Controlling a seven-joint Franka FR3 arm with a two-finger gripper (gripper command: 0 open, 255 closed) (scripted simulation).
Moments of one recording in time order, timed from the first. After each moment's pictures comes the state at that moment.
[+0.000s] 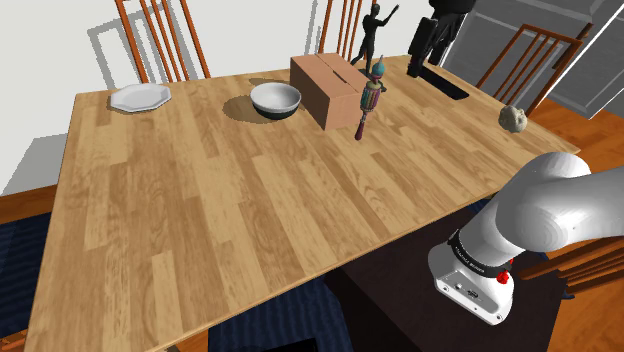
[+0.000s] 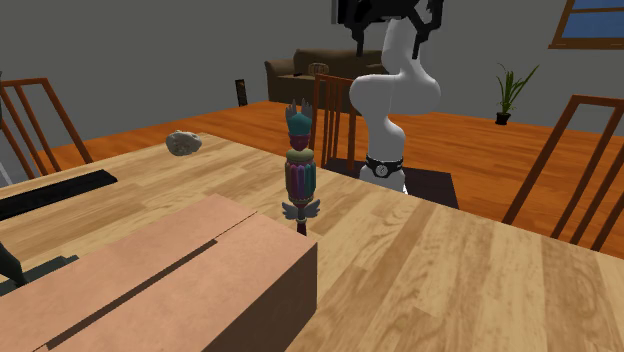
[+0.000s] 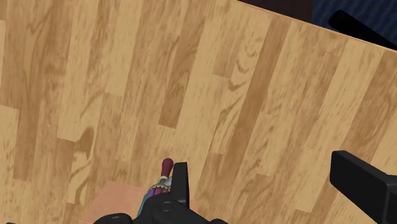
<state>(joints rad) -0.01 -0.74 0.02 -2.28 -0.01 1.55 -0.04</state>
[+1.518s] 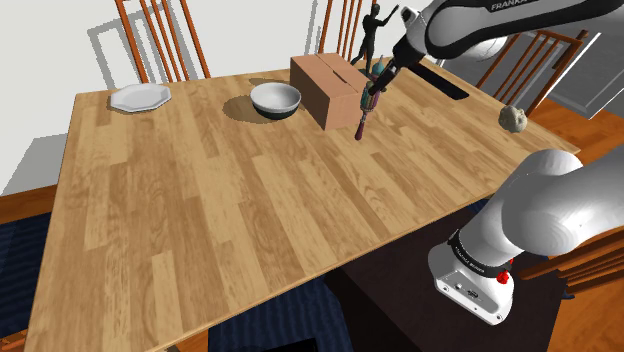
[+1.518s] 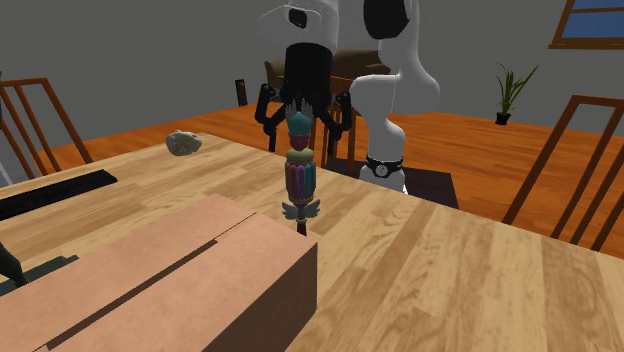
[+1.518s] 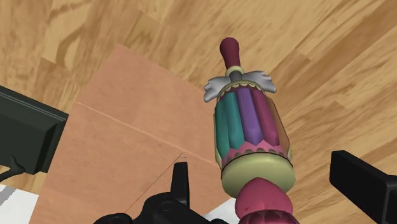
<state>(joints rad) 0.11 -0.52 -0.39 -2.62 0.00 2.57 -0.61</state>
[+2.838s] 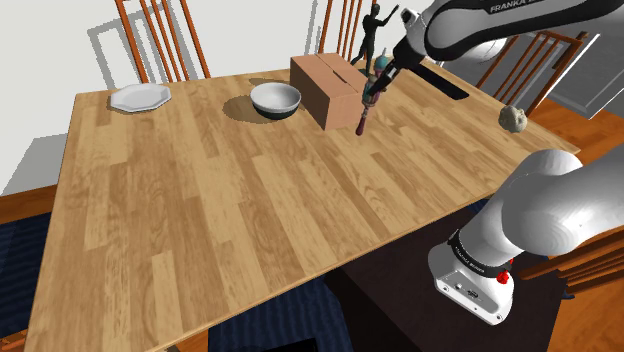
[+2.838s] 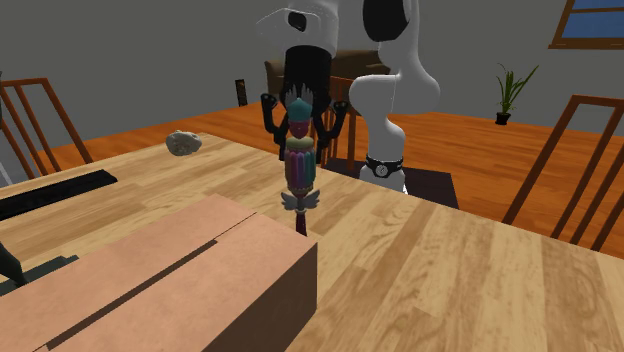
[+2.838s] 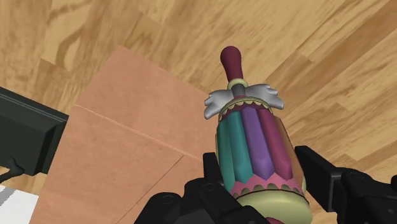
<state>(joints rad) 0.11 -0.52 -0.39 -2.63 0.00 2.58 -0.62</state>
